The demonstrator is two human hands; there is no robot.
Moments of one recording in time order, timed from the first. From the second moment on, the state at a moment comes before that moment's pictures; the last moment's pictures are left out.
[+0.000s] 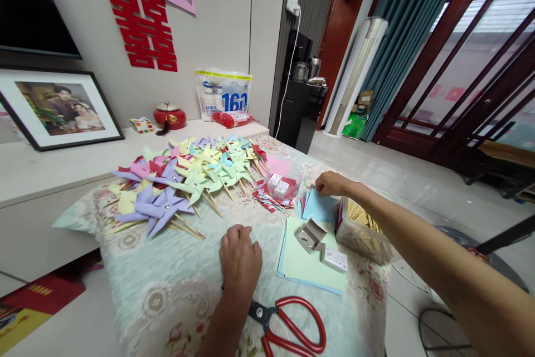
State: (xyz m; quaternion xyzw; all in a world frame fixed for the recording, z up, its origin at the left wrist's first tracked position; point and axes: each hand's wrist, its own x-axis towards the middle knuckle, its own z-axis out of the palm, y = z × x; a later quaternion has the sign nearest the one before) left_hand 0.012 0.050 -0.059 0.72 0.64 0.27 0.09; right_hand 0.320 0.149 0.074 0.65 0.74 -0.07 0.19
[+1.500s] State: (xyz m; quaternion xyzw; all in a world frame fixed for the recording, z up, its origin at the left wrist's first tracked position) left_hand 0.018 0.045 -0.046 0.70 0.65 0.27 0.10; right_hand 0.308 0.123 0.125 0.61 0.78 -0.13 -0.01
